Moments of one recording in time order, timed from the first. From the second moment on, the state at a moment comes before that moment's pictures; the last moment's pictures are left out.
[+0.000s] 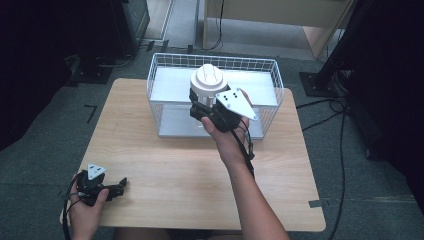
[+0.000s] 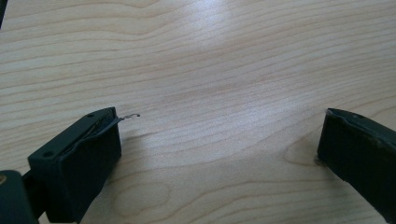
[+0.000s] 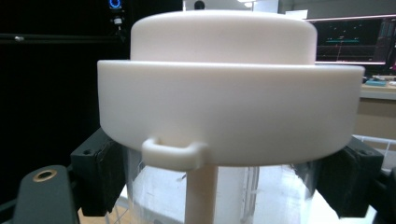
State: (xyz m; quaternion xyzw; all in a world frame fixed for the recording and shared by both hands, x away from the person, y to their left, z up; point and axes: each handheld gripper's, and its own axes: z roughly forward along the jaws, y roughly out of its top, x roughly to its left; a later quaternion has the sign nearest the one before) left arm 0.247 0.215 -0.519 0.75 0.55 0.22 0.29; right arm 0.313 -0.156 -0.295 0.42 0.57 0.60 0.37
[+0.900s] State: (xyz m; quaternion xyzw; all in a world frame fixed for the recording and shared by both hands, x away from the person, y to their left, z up) left arm 0.247 0.215 -0.519 0.75 0.55 0.22 0.29; right arm 0.370 -0.167 -0.254 0.44 0.54 0.58 0.41
